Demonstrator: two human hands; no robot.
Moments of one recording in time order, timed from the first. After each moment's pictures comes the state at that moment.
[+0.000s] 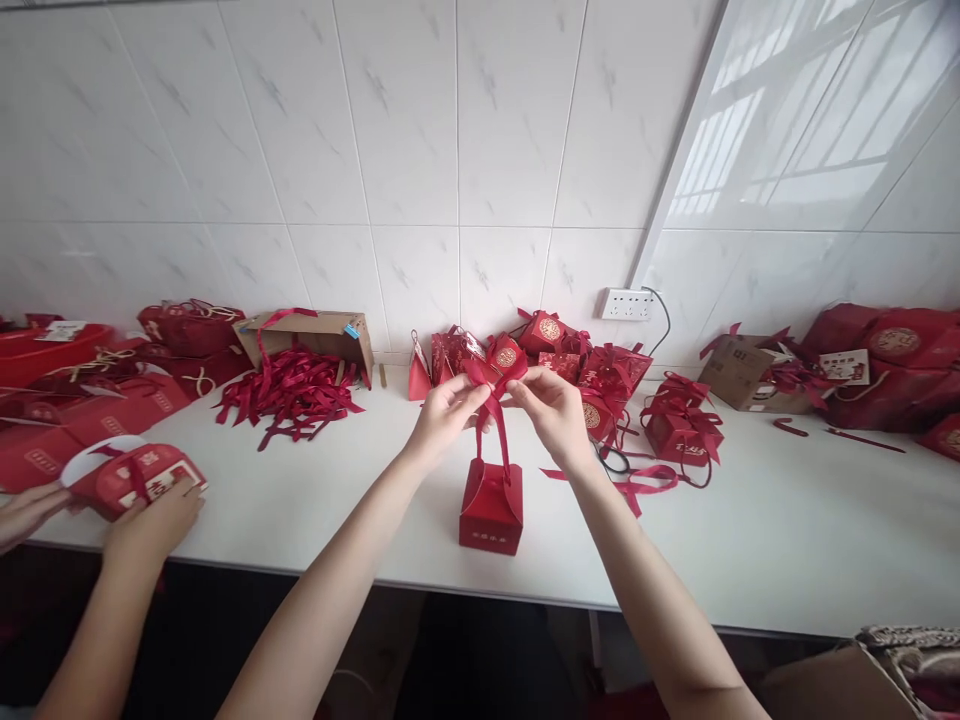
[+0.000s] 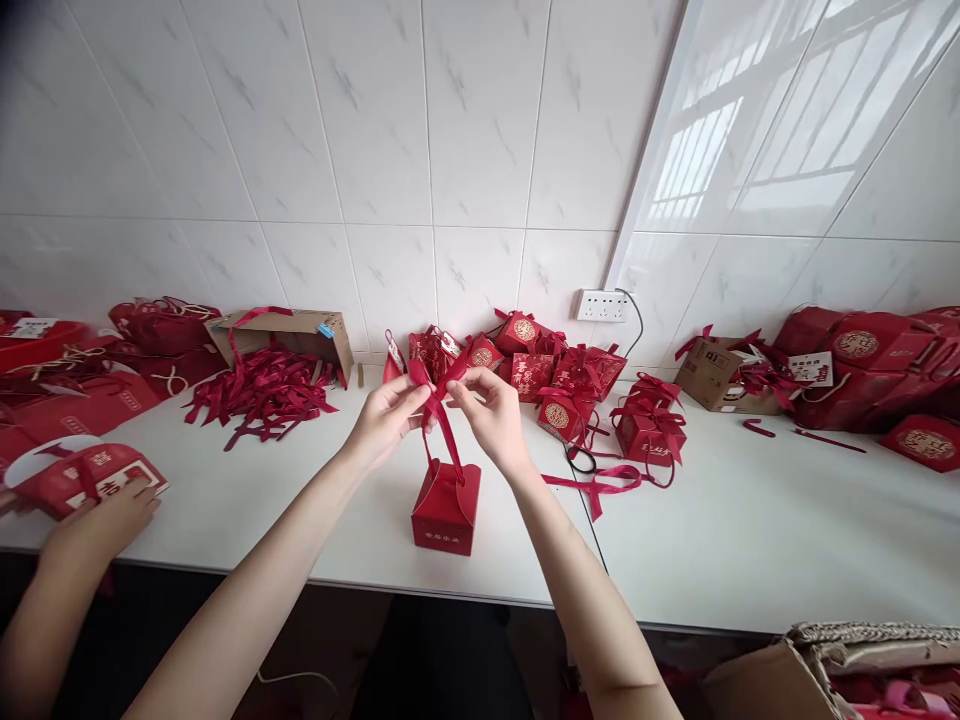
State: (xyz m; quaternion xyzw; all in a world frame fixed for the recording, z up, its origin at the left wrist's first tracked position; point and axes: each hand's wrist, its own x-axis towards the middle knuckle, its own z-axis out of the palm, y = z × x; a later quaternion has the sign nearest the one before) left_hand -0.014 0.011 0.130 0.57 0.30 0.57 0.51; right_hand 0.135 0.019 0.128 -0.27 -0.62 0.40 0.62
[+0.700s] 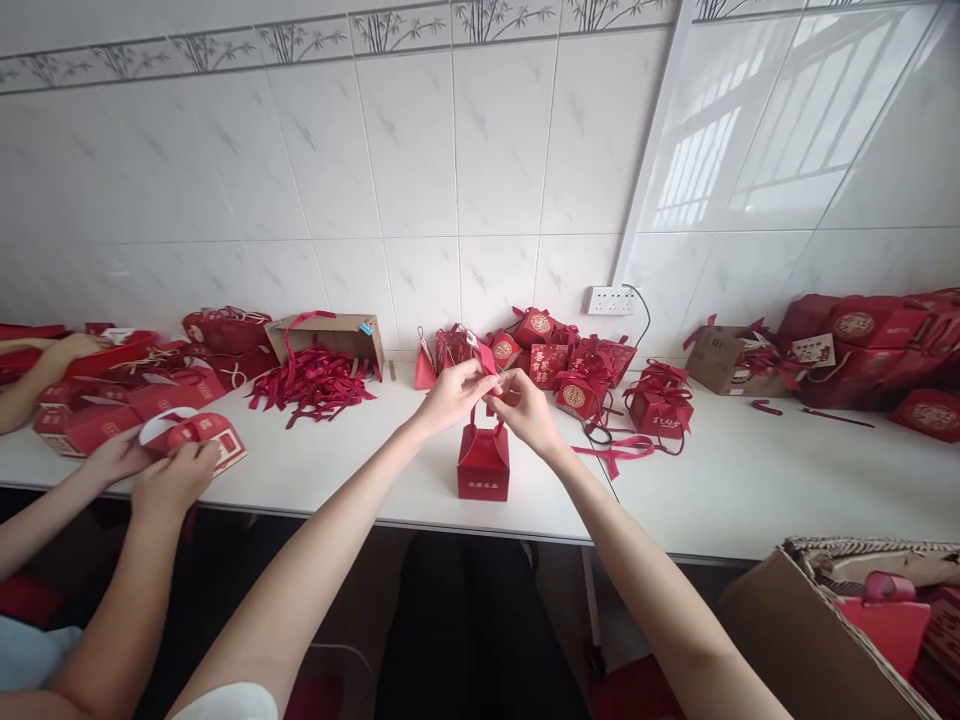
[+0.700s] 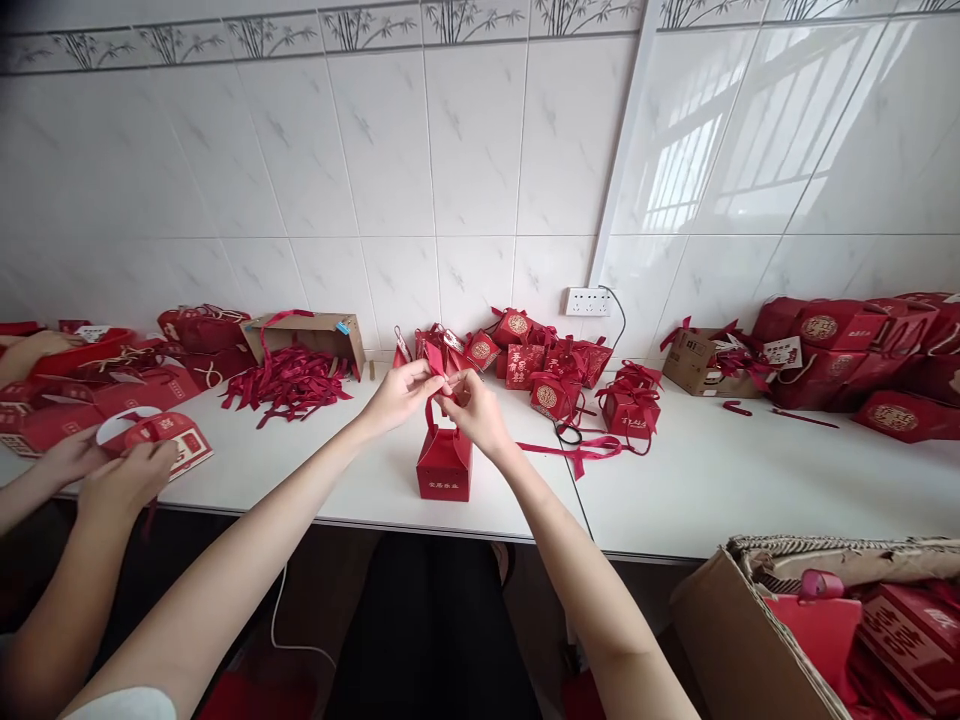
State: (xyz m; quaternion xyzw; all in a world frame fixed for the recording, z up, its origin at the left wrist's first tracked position) left_hand -0.005 -0.025 0.135 0.75 0.33 0.47 0.32; right_hand 0.139 -0.008 0.088 -0.33 -0.71 0.28 0.55
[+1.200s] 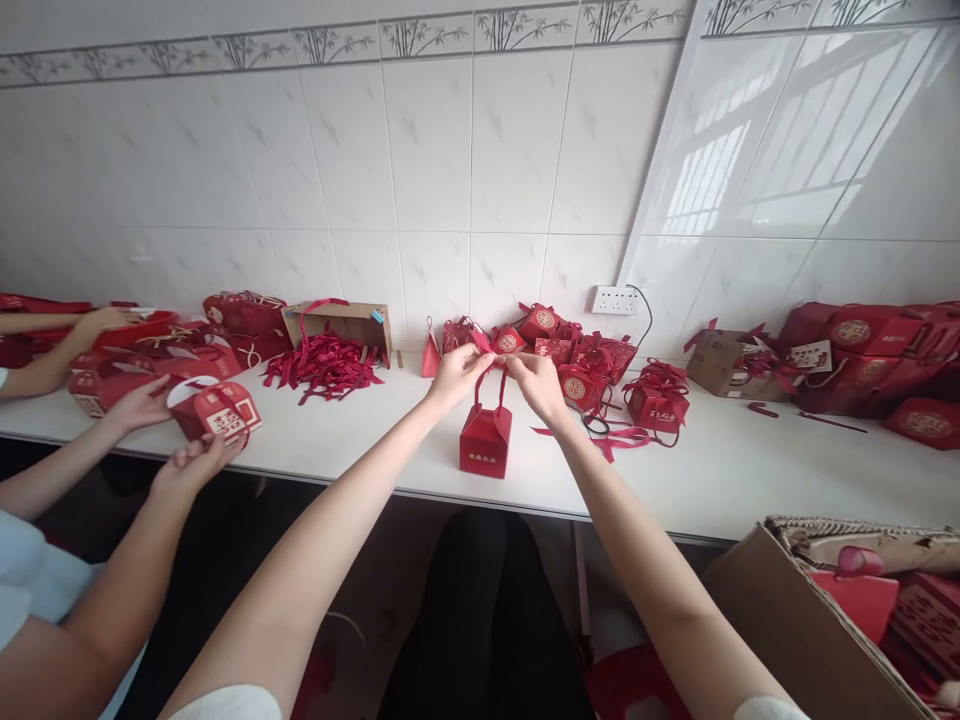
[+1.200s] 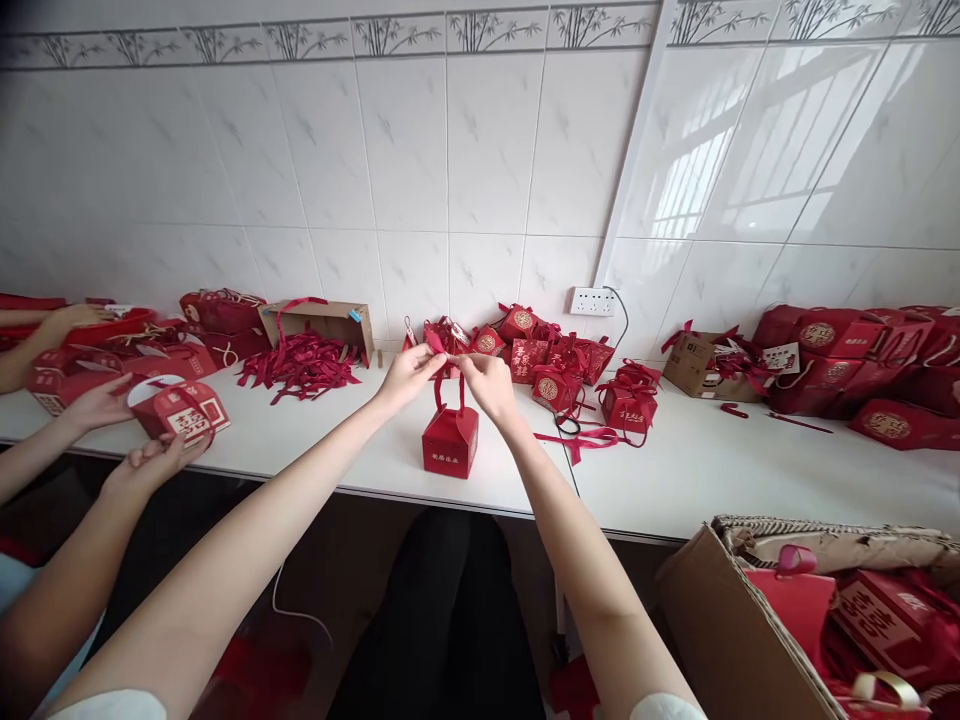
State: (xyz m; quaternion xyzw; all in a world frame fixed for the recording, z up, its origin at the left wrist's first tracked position) left_hand 0.001 -0.024 0.115 0.63 0.31 0.60 0.37; right_hand 0.145 -0.019 0.110 -0.40 -0.67 0.26 0.57
